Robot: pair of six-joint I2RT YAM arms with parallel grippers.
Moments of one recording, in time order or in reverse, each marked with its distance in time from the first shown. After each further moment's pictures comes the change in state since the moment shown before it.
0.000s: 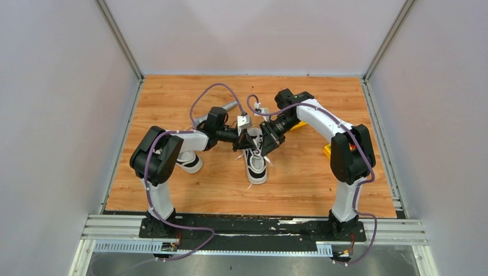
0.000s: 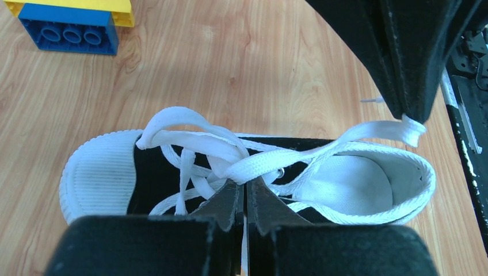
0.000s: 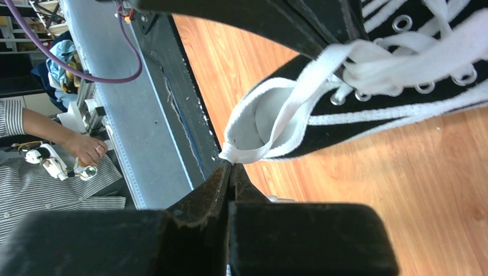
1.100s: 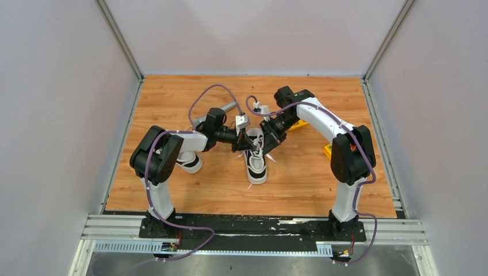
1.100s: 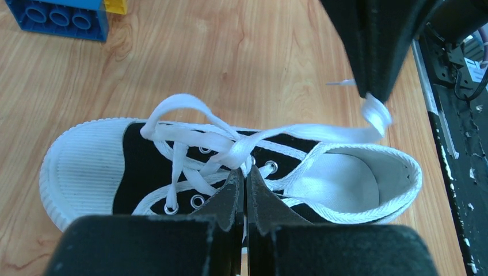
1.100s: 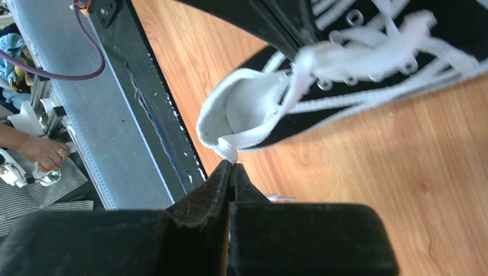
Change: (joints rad) left arm 0.019 0.007 -0.022 0.040 0.025 -0.080; right arm -0.002 -0.013 0.012 -0.016 0.125 -0.045
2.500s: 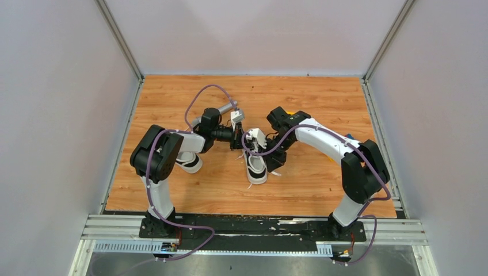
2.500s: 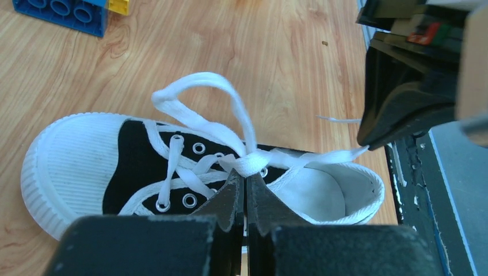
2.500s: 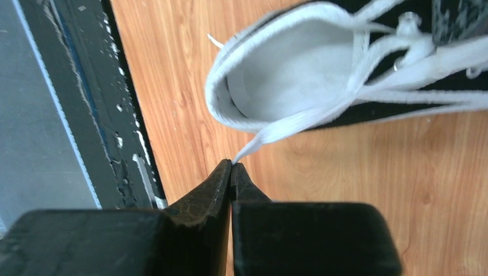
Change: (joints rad) left arm 0.023 0.019 -0.043 0.200 0.053 -0.294; right arm 0.172 -0.197 -0.280 0.142 0.172 -0.255
